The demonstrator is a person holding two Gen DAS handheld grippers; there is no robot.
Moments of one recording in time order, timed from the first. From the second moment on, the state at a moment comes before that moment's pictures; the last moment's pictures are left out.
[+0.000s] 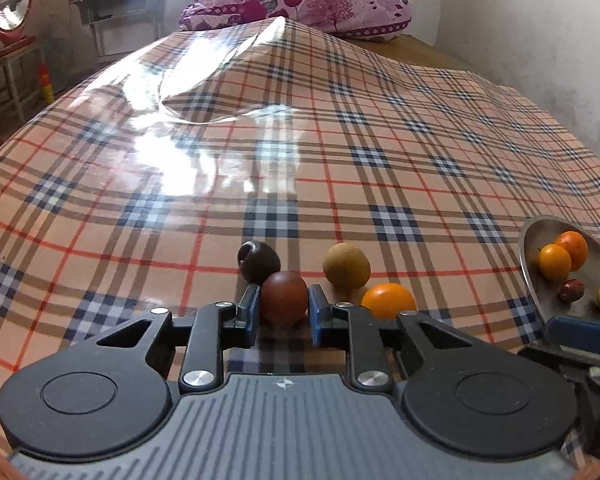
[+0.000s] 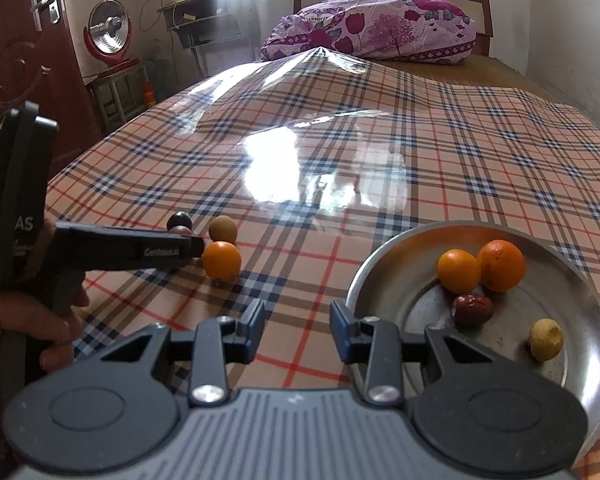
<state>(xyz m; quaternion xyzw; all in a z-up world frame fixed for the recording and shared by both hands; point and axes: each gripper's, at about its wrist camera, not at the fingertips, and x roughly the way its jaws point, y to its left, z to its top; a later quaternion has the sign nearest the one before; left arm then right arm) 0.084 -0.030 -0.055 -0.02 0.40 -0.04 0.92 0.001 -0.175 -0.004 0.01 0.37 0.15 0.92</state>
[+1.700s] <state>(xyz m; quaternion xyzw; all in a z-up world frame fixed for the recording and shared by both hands) 0.008 -0.018 0.007 -0.05 0.36 -0.03 0.93 0.001 -0.154 0.029 -0.02 0.34 0.15 0.93</state>
